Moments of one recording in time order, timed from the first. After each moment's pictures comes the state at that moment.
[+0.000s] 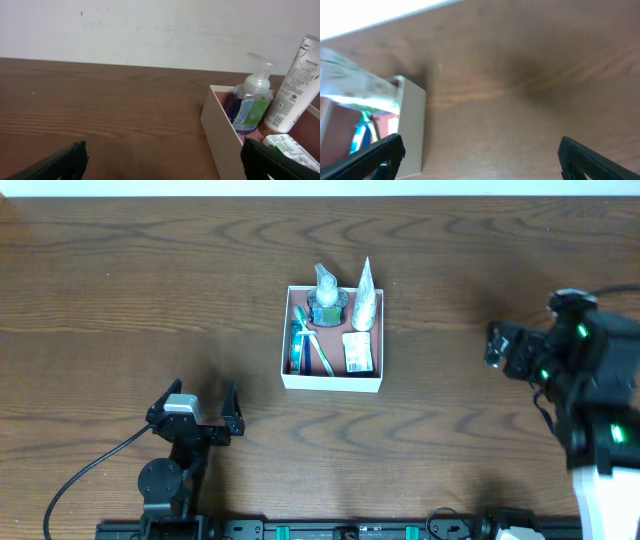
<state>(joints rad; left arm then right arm) 0.00 0.01 0.02 -0.10 0.12 -0.12 -0.09 0.95 1.03 -0.76 -0.14 0.21</state>
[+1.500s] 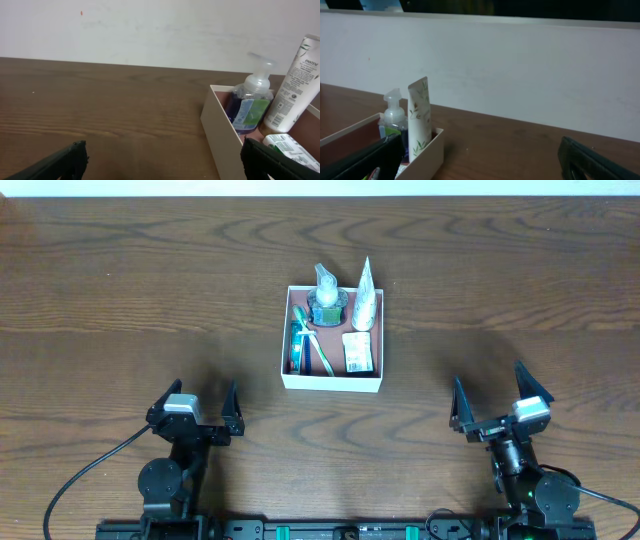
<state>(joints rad) 0.00 0.01 0.02 -0.10 0.12 -0.12 0.00 0.06 0.04 0.18 -0.25 0.01</state>
